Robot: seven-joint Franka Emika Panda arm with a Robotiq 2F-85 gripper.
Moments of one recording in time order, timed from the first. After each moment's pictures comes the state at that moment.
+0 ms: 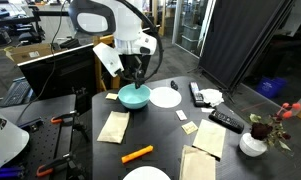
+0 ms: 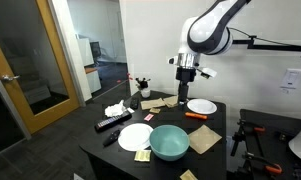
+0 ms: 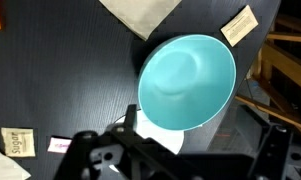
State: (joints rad) arm 0.12 0.02 -0.08 -2.50 0.46 2.55 -0.61
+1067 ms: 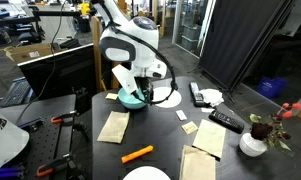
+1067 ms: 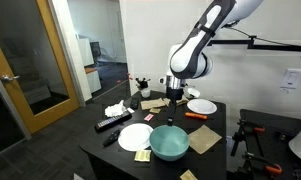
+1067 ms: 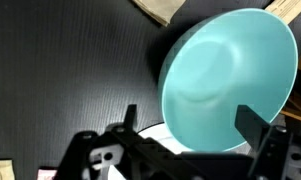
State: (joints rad) arm -0.08 0.35 0.13 -2.33 0.48 2.67 -0.61
